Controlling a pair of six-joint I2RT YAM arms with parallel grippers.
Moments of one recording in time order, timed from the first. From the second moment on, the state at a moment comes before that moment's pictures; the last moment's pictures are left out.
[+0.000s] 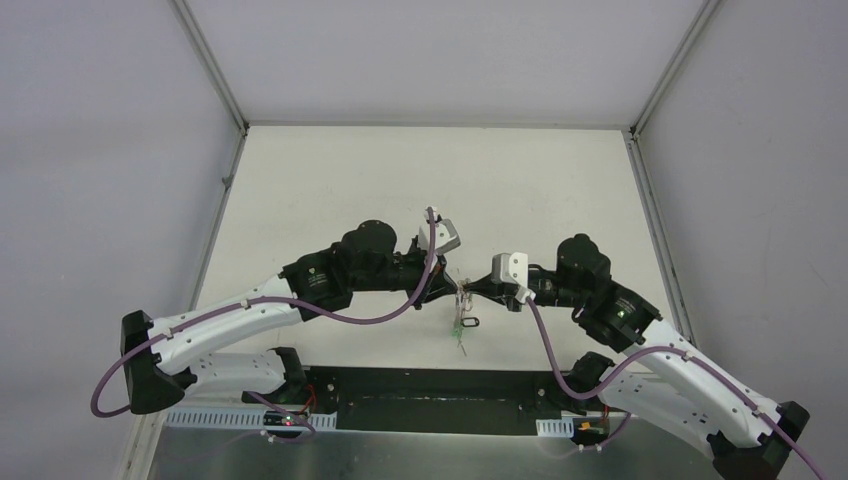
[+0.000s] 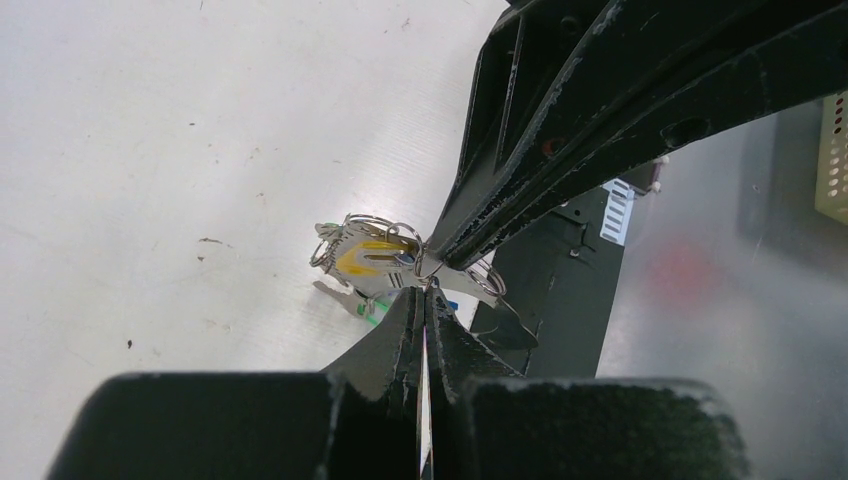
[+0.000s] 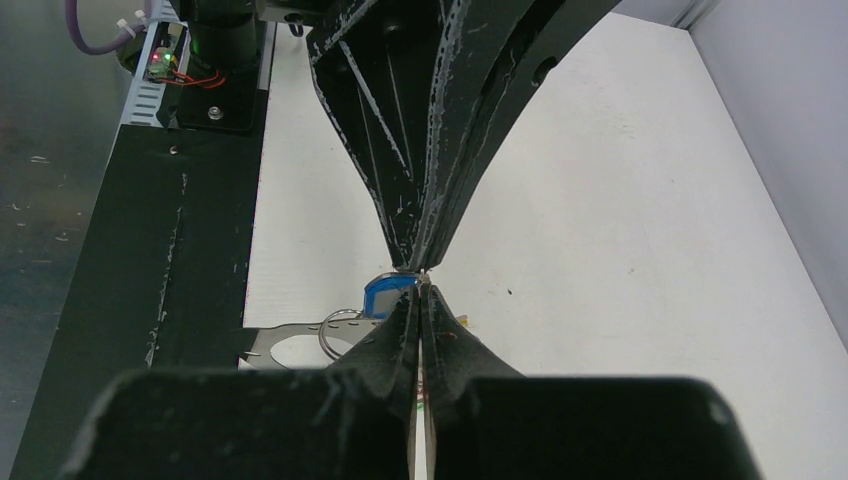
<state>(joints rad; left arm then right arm) -1.07 1.08 0.98 -0.22 0.21 -0.17 0.82 0.71 0.72 -0.29 -0.62 -0.46</state>
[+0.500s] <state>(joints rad) -1.07 1.10 1.00 -0.23 0.23 -0.22 0.82 0.68 0.71 -0.27 -0.62 -0.45</state>
